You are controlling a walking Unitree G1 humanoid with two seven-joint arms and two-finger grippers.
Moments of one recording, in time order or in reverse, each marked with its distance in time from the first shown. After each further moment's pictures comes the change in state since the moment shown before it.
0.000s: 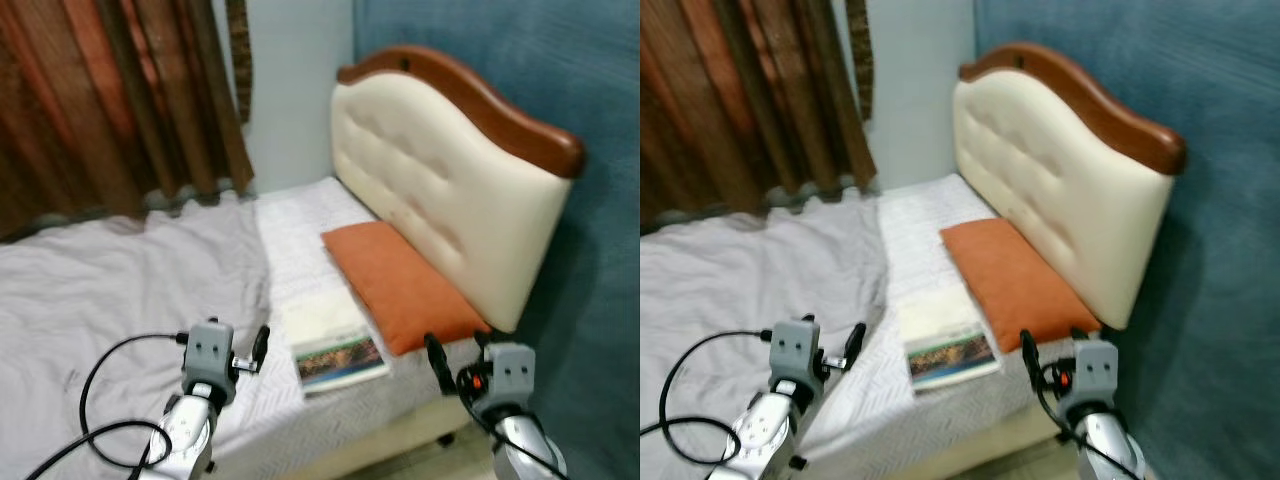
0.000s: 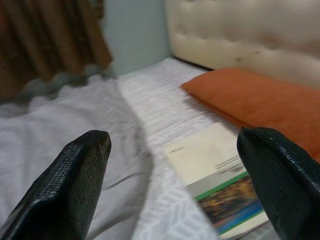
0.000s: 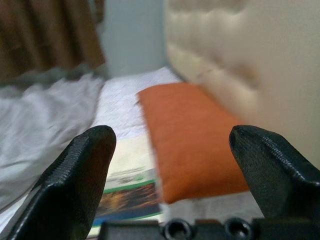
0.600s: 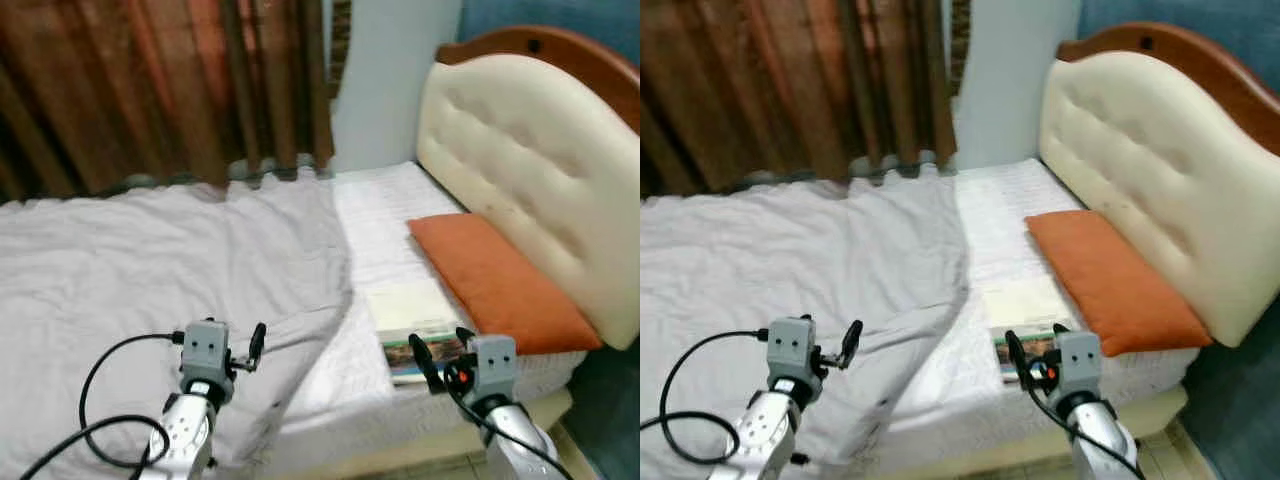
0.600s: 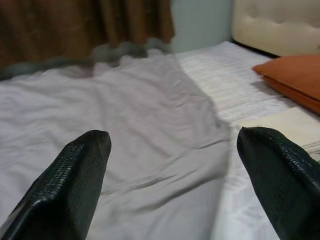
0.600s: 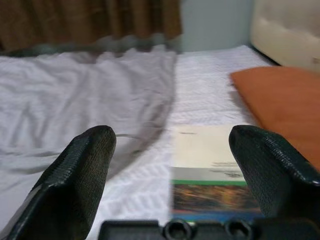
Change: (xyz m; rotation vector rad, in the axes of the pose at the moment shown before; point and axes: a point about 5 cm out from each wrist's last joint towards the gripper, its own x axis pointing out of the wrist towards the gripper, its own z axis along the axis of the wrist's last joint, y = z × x) left arm 0.000 0.002 -0.007 -0.038 0.022 0.029; right arm 0.007 0.009 -0.003 -0.008 0.073 0.099
